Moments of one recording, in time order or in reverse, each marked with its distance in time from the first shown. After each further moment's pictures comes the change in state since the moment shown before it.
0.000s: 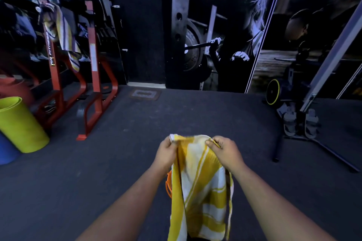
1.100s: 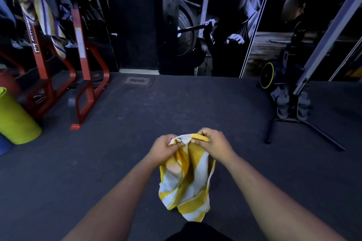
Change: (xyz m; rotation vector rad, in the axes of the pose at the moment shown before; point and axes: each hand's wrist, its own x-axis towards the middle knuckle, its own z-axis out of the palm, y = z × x) left_hand -0.005 -0.019 0.000 0.364 -0.272 0.039; right_hand -0.018 -0.004 0.000 0.001 -0.199 -0.044
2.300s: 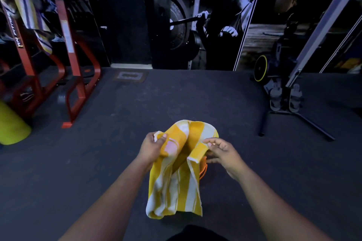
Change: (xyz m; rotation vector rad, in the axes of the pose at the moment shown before) left_hand 0.014 -0.034 0.003 -0.333 0.255 -0.272; right_hand -0.046 0.040 0.002 0.751 -0.022 0.355
